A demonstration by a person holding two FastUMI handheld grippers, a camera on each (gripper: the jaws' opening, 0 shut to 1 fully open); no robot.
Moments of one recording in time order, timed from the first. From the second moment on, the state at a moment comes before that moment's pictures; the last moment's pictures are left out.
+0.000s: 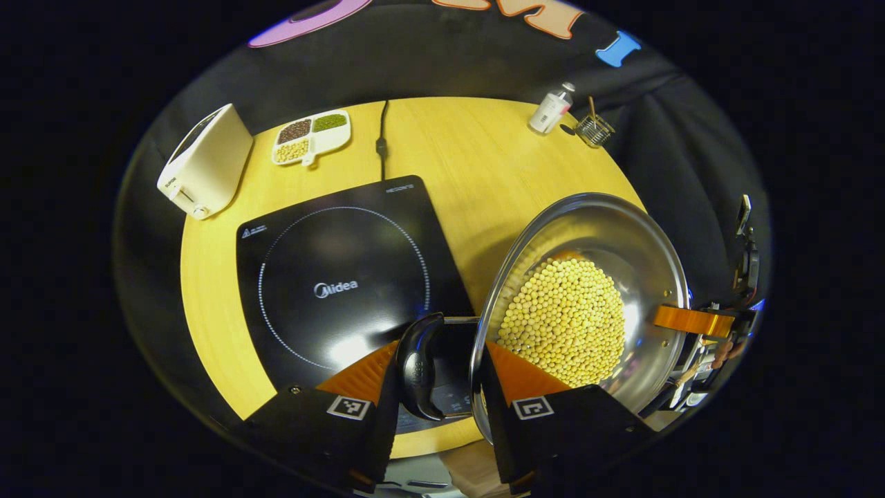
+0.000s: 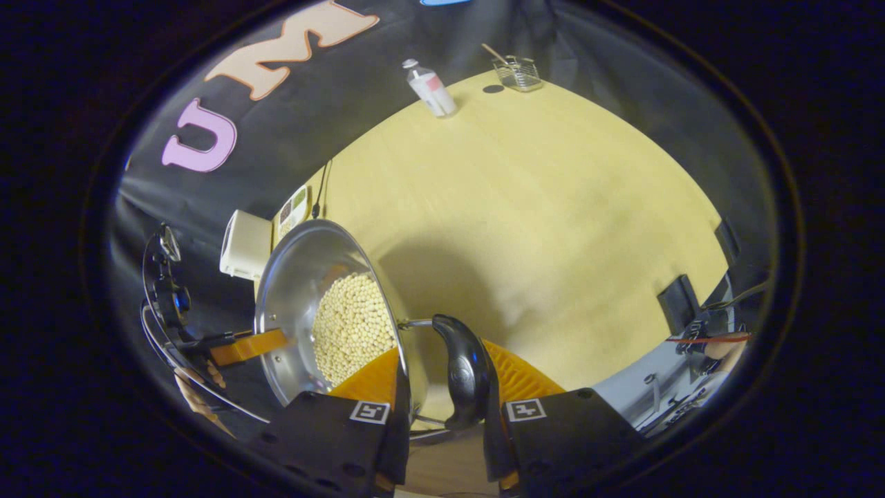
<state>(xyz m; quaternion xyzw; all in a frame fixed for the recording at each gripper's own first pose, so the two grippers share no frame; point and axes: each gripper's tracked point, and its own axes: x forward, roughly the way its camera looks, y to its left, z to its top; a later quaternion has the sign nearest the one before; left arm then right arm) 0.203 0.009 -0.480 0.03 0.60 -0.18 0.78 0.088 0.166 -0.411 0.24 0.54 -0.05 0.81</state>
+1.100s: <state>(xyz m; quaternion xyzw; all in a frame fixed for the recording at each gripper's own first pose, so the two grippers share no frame) 0.189 0.019 -0.465 0.02 0.57 -0.08 0.82 0.171 0.336 -0.434 0.20 0.54 0.02 0.82</state>
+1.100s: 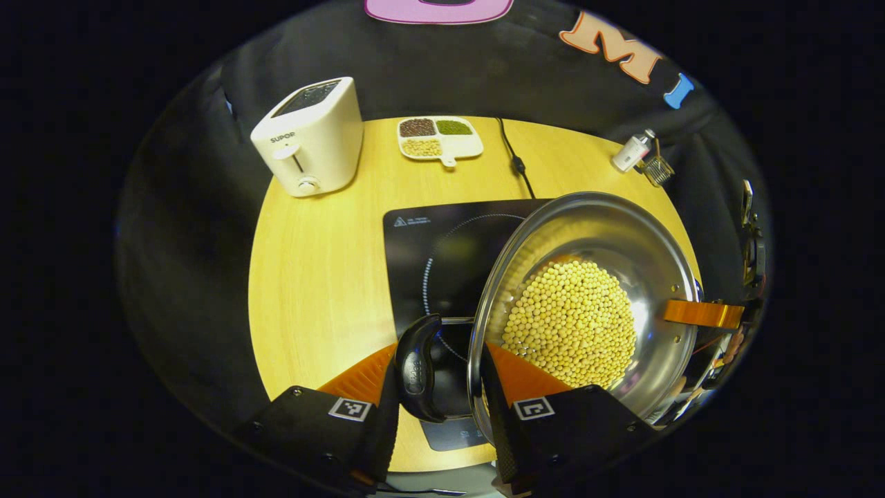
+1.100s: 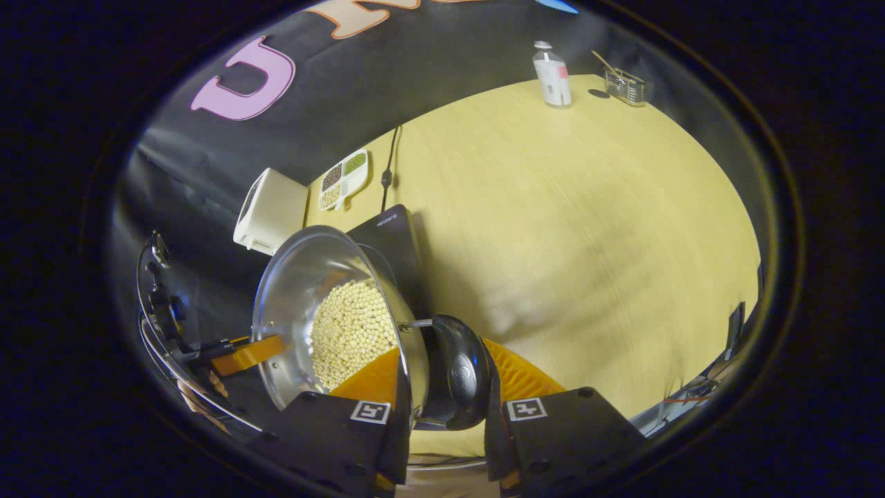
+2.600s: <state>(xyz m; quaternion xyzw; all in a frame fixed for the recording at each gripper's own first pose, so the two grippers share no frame) 0.181 0.015 -0.455 0.04 0.55 -0.05 0.83 0.204 0.366 -0.472 0.20 0.54 0.02 0.82</state>
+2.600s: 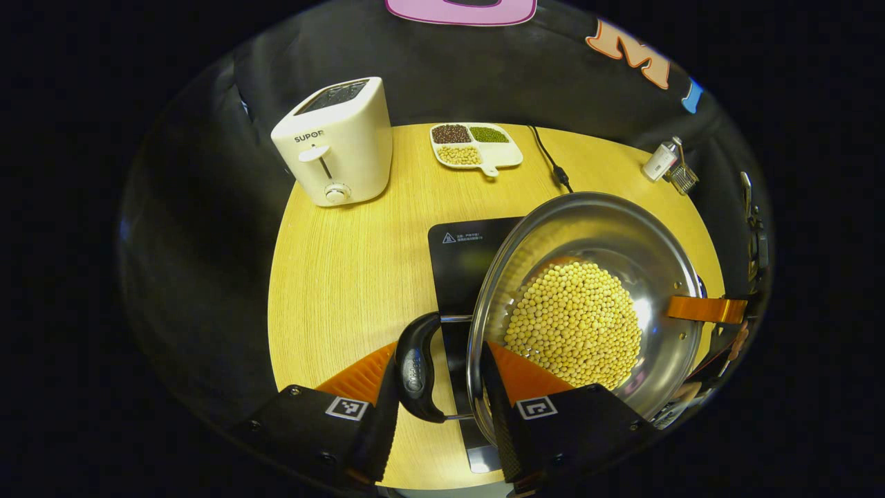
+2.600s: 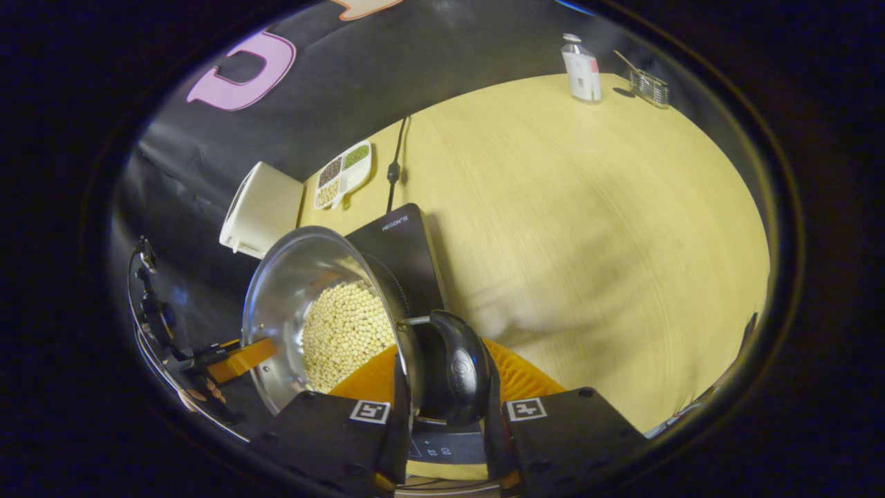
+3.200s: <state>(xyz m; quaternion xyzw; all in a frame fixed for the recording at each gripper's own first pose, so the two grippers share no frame) 0.178 0.014 -0.456 0.05 0.55 -0.05 0.83 0.203 0.367 -0.470 0.19 0.53 0.02 0.82</state>
